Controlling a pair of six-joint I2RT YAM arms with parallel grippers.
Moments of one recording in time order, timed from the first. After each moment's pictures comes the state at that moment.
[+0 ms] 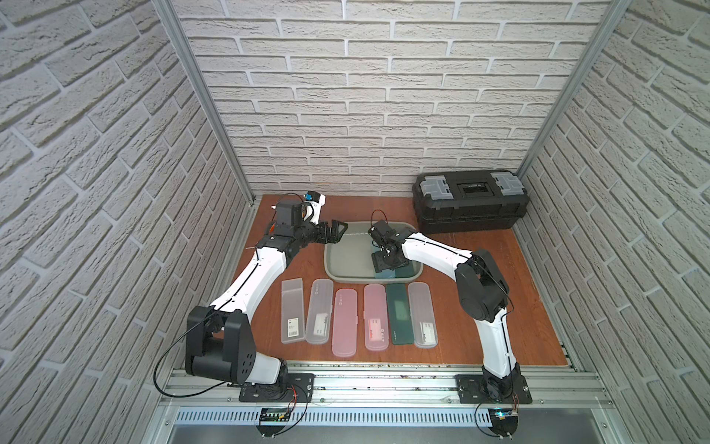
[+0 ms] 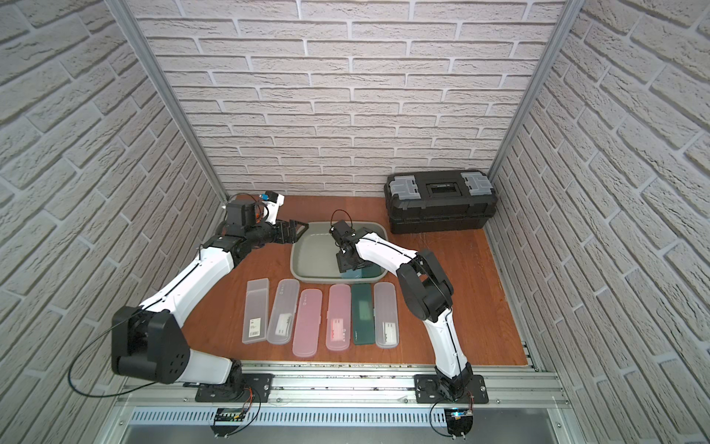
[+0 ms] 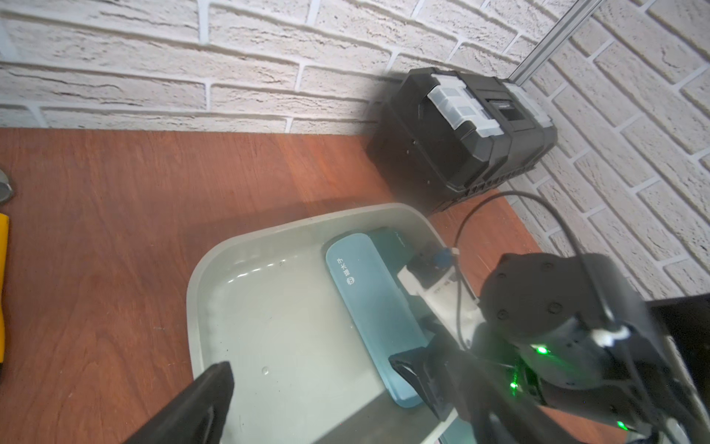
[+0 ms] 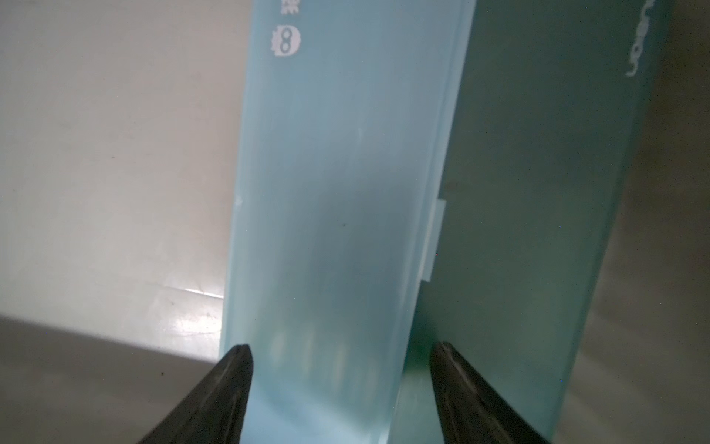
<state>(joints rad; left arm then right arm) -0.18 1.44 1.13 -0.25 0.49 -0.17 0.62 2.13 1.66 -0.83 0.19 0.42</state>
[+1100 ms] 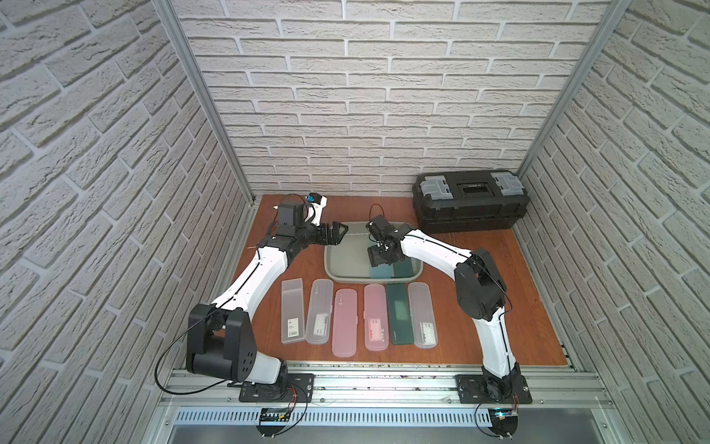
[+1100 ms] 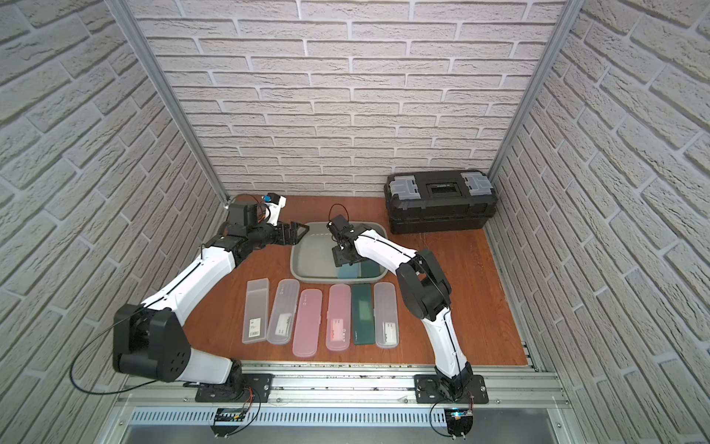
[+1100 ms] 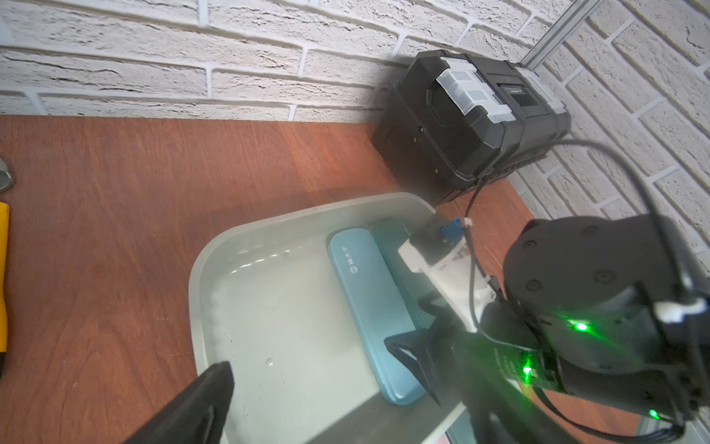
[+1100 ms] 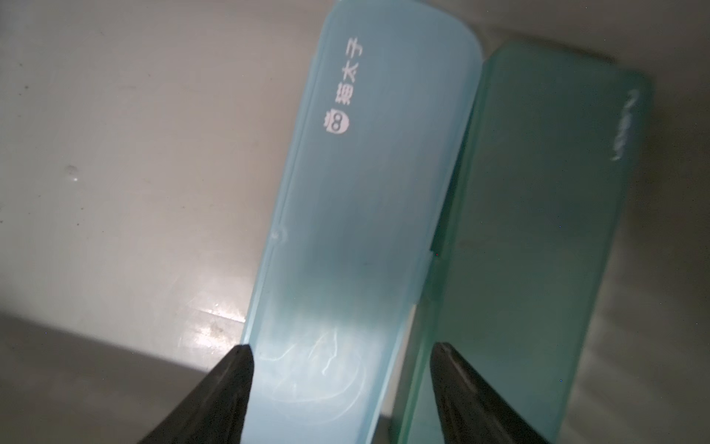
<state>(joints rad) -0.20 1.45 1.13 -0.26 0.48 -0.15 0.63 2.16 1.78 -0.84 0.22 0.40</state>
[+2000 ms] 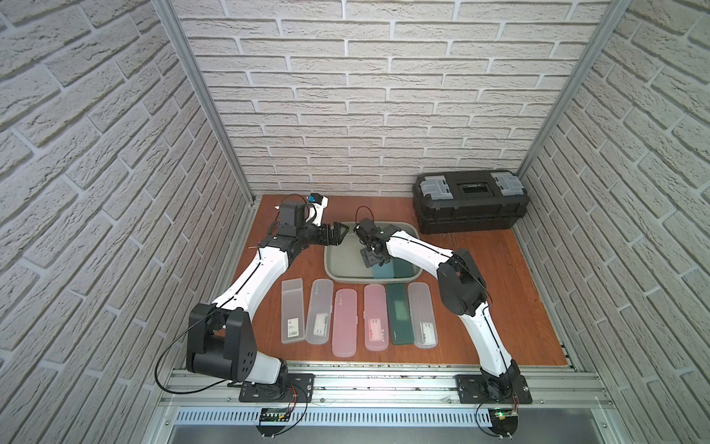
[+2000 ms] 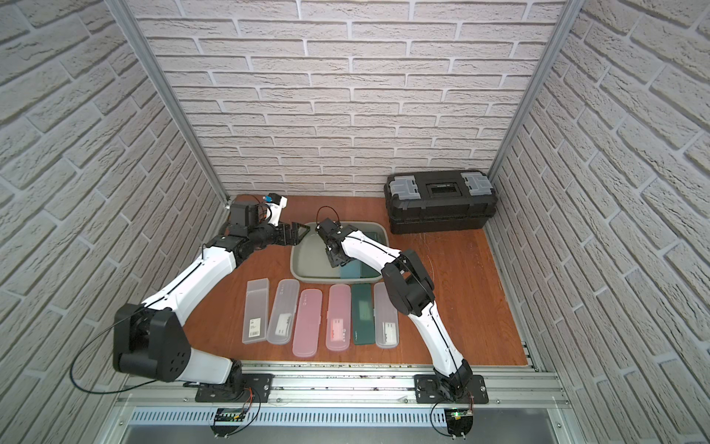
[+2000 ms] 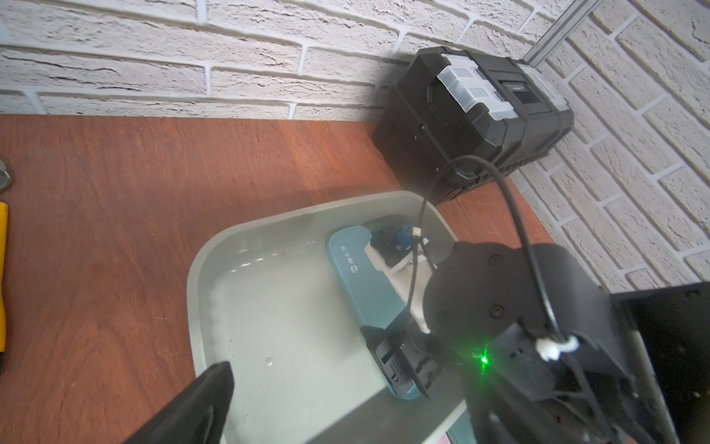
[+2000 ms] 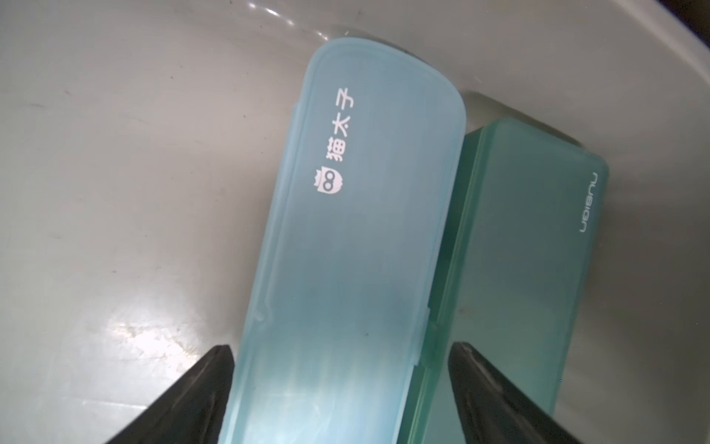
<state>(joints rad) -0.21 1.45 1.13 -0.26 0.46 -0.15 0.66 2.32 1.94 -0.91 0.40 0.34</state>
